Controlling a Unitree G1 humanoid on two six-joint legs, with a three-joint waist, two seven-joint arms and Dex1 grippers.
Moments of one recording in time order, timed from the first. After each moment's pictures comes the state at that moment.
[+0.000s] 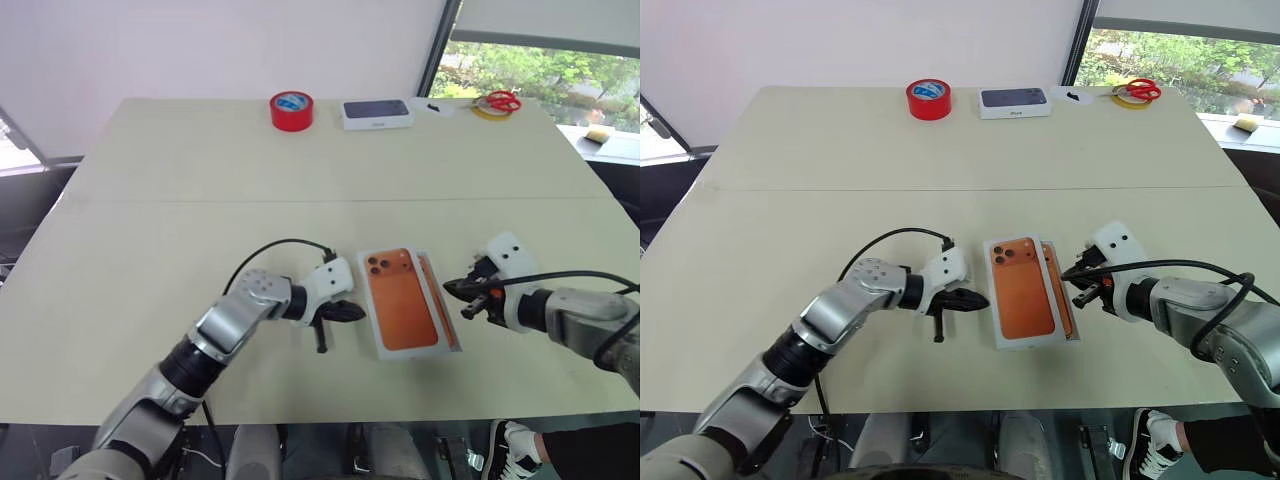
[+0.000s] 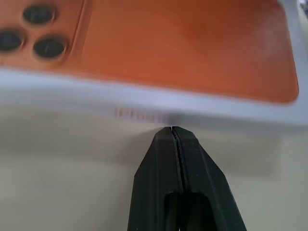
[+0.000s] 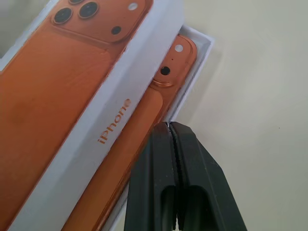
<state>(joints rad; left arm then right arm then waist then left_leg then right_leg) -0.54 0.30 -0.50 -0.05 -0.18 0.59 -0.90 -0.09 -1.02 -0.13 -0.51 0.86 1.00 0.33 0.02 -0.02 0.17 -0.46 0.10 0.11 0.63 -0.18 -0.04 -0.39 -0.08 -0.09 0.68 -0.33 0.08</state>
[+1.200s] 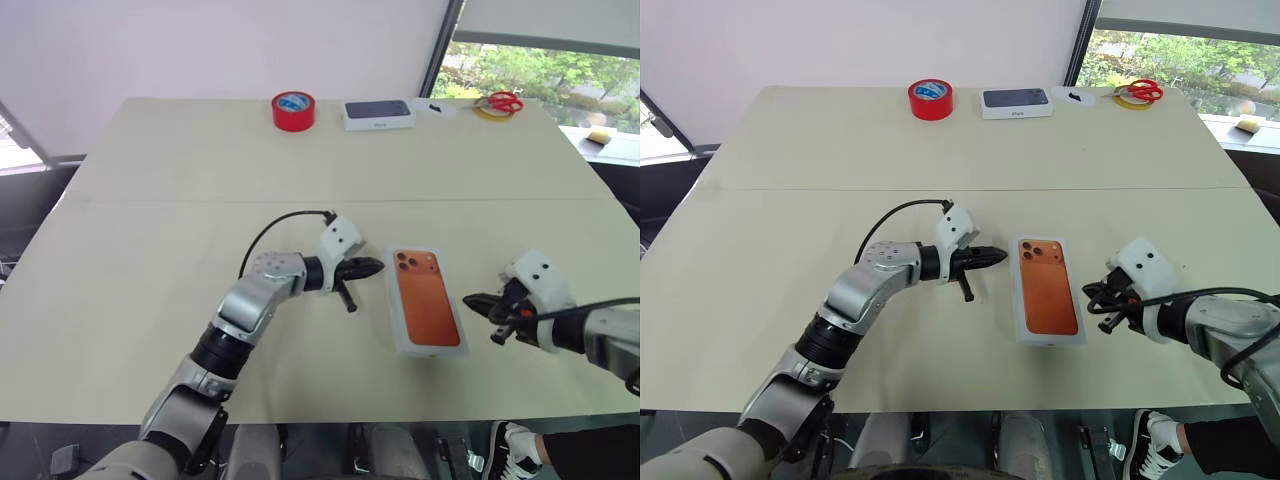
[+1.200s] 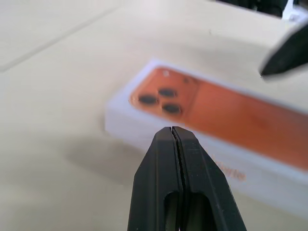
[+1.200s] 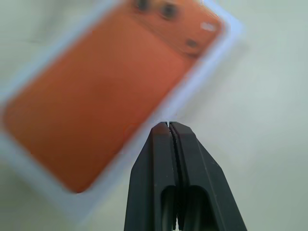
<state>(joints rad) -0.60 0.11 -0.34 0.04 -0.21 0.56 -0.75 0.16 -1.00 -0.34 -0.66 0.68 0.94 0.65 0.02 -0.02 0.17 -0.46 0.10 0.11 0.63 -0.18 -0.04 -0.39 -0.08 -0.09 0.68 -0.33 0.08</state>
